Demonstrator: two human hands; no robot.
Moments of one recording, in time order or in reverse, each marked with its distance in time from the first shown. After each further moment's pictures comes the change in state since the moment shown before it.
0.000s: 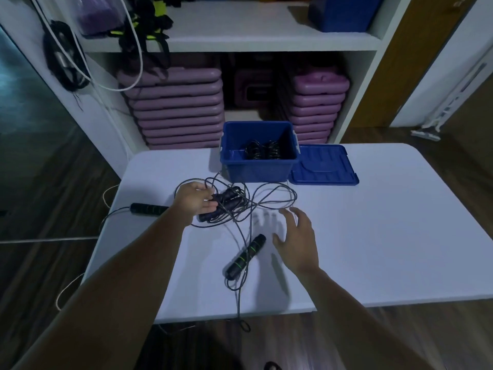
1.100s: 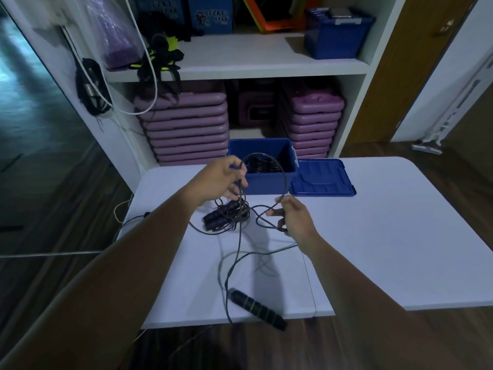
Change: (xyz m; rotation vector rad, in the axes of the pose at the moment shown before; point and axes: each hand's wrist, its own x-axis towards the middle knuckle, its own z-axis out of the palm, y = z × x) left_hand -0.083 0.097 0.033 0.443 -0.332 0.386; right_hand 0.041 -0.056 -0.071 0.924 -0.216 0.443
